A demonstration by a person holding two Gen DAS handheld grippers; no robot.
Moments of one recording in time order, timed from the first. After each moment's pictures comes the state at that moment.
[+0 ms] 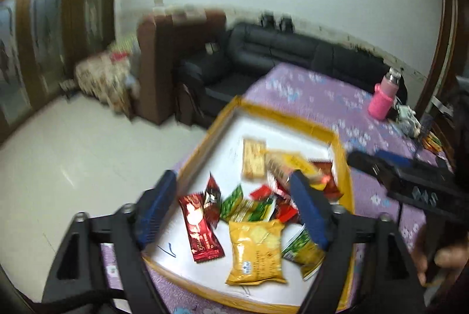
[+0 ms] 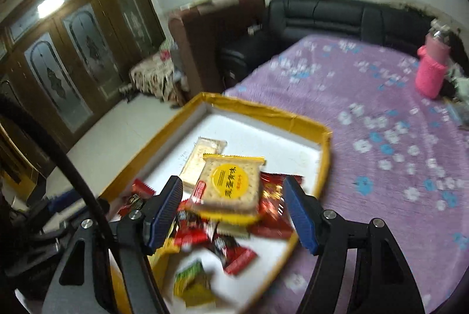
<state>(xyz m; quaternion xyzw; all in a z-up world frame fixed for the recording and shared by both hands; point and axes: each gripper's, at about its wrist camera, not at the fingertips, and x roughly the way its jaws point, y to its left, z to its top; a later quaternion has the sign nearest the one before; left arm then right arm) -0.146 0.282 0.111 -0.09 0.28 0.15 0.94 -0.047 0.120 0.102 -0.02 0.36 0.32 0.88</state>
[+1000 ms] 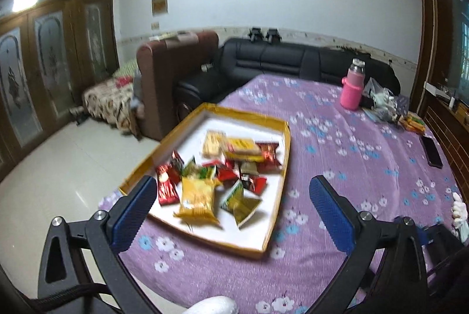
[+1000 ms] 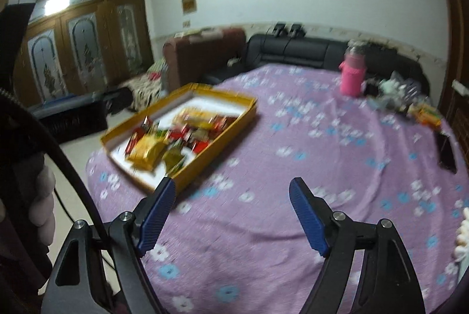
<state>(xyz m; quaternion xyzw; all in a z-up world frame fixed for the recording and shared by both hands) -0.210 0.166 0.130 -0.05 0.27 0.16 0.95 -0.201 0.010 0.082 -0.06 0.30 0.28 0.91</state>
